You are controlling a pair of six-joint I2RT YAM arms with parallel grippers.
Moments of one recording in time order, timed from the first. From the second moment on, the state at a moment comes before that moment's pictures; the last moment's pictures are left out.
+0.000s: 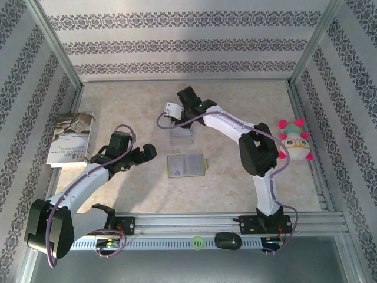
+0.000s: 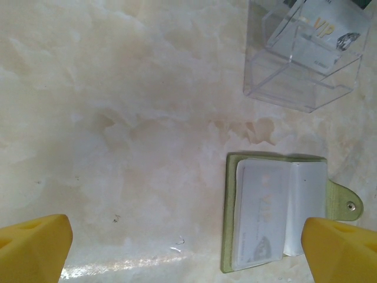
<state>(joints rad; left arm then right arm) -0.26 1.09 0.59 -0.38 0.23 -0.65 0.62 2.06 1.71 -0.51 -0.08 -0.68</state>
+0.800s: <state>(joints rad) -0.23 0.89 0.45 -0.29 0.20 -0.71 0.94 1.83 1.28 -0.59 -0.14 0.14</state>
